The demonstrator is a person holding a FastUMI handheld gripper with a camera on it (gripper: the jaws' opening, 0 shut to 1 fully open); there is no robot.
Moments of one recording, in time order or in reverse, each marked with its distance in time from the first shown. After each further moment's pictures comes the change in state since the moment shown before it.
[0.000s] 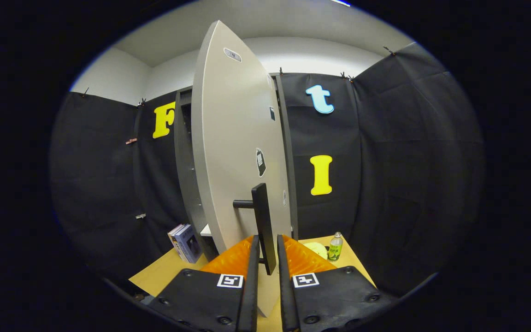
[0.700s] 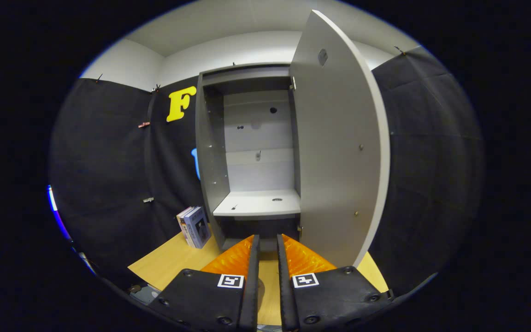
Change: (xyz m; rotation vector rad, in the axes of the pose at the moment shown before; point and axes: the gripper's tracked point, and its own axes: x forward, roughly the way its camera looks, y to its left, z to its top) arm -0.006 0.054 -0.095 -0.049 0.119 0.088
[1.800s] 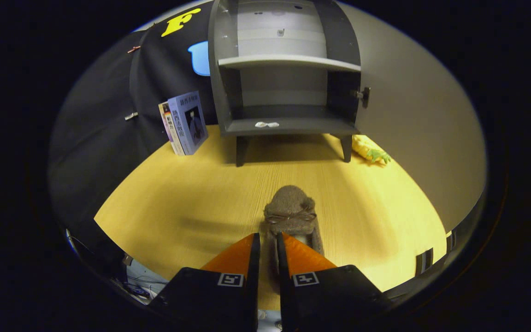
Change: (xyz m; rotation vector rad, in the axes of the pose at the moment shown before) arm 0.112 0.066 -0.352 -0.024 0.525 -0.061
